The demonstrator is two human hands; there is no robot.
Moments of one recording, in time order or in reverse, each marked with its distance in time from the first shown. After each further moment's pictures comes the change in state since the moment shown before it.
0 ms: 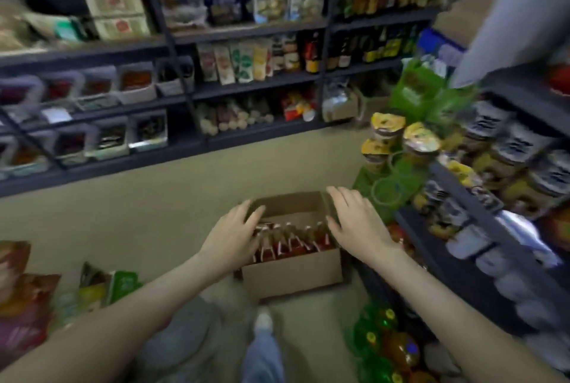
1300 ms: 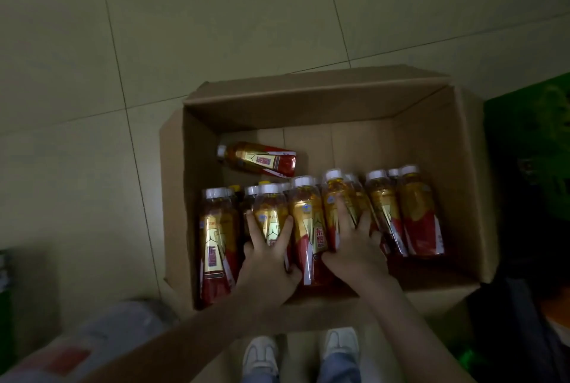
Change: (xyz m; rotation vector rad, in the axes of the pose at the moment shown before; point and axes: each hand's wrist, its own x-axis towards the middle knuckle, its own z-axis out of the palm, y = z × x) left_hand 0.208 -0.162 0.642 -0.518 -0.741 -0.597; right_hand 0.200 0.124 0.684 0.309 -0.950 0.629
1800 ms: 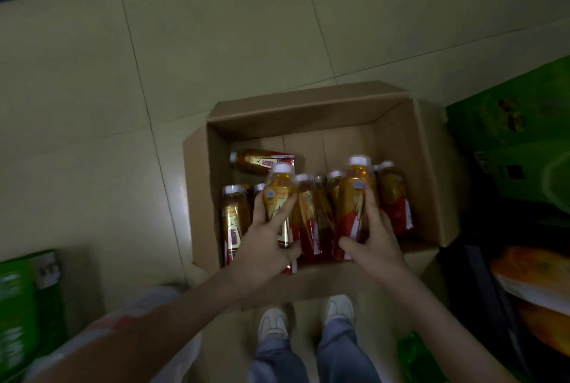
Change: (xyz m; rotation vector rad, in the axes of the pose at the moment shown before) left_hand -0.078 0.025 -0.099 -0.262 0.046 0.207; right_hand -0.112 0.001 -0.064 0.564 0.150 -0.064
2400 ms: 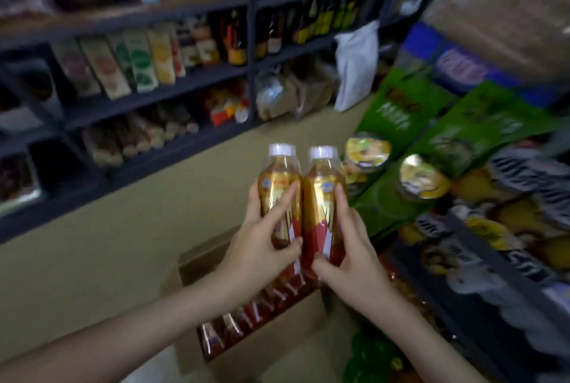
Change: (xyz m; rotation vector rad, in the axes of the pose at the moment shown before) left_hand -0.317 0.407 -0.203 0.010 0.100 0.770; right_hand -0.434 -0.222 -0.262 0.139 0.508 -0.482
